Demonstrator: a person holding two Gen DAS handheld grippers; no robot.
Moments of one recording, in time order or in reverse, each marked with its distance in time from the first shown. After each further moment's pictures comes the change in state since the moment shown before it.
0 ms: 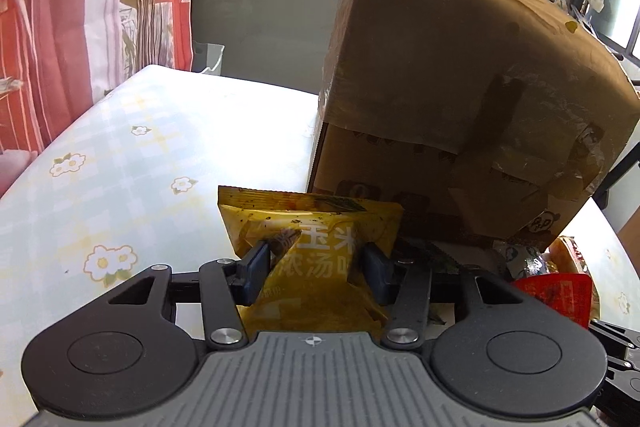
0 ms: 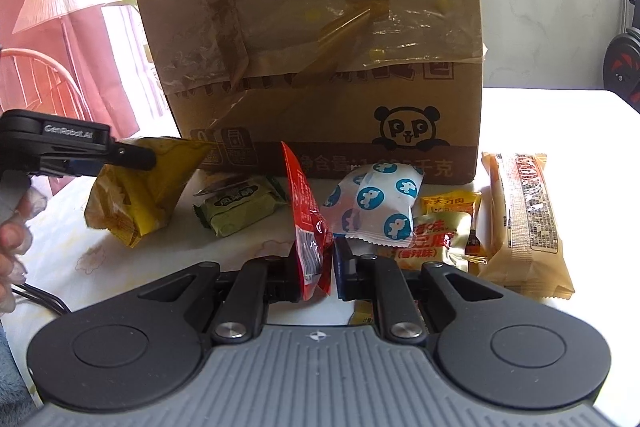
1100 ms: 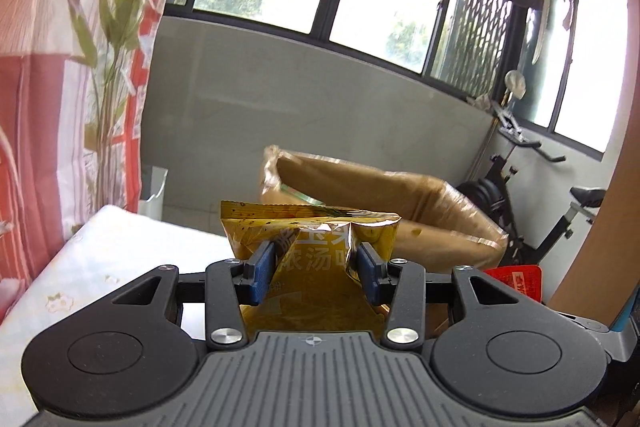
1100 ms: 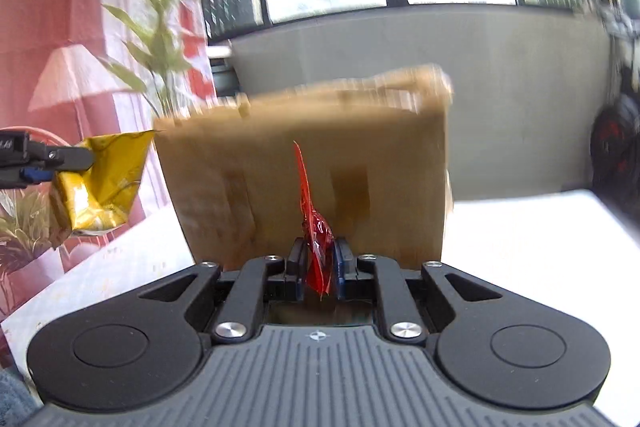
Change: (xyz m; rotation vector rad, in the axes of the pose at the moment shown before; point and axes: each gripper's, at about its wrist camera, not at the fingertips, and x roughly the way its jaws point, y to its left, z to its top) left arm -0.114 -0.027 0.073 0.047 -0.353 -0.208; right arm -0.081 0.011 0.093 -0.087 -0.286 0.004
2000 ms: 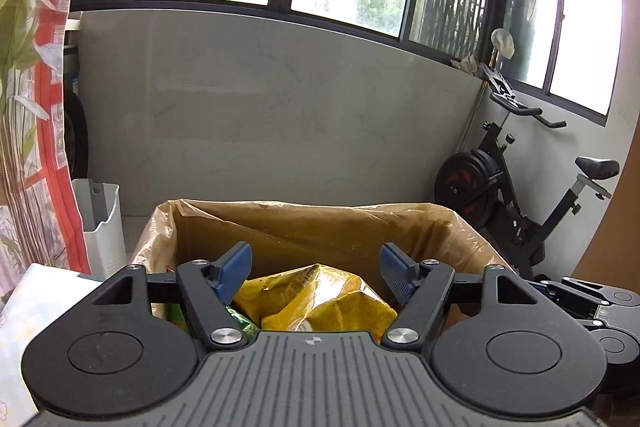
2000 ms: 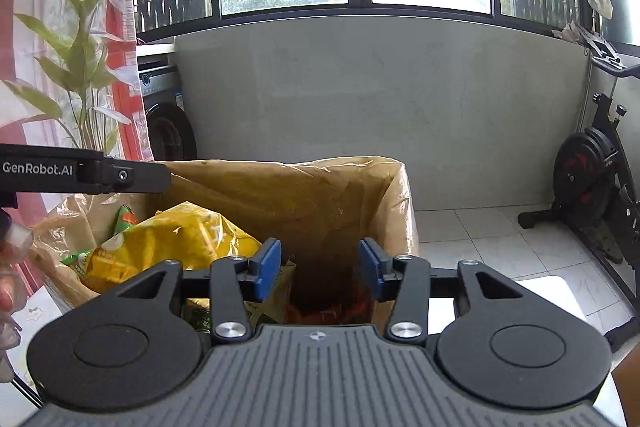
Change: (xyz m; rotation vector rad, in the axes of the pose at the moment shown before) left arm 0.195 -0.056 0.056 0.099 0.109 -0.033; right arm 0.108 -0.043 0.094 -0.014 0.103 -0.184
